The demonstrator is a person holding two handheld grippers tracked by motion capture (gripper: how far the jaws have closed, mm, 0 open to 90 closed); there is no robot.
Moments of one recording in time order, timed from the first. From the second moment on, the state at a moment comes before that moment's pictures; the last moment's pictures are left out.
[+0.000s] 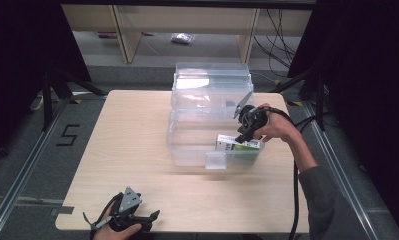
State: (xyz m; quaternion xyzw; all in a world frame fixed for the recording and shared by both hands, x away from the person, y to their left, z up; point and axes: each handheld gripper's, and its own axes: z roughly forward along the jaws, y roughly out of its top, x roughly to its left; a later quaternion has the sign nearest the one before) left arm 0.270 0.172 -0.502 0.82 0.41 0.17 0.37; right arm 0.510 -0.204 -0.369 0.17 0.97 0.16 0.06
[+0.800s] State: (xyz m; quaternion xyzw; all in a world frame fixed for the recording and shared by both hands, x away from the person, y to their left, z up) left arm 0.270 0.172 -0.502 0.82 0.40 0.17 0.37; right arm 0.503 -0.214 -0.360 0.20 0.96 0.20 0.07
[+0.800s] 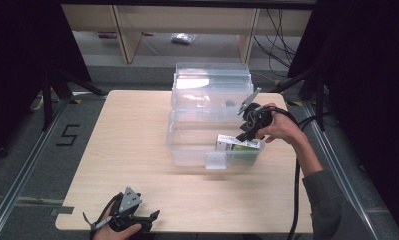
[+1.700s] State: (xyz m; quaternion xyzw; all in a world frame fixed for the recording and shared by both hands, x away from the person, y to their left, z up) left arm 0.270 0.174 -0.501 0.83 0.40 0.16 0.37; right arm 0.481 -0.227 -0.356 0.30 0.91 0.27 0.11
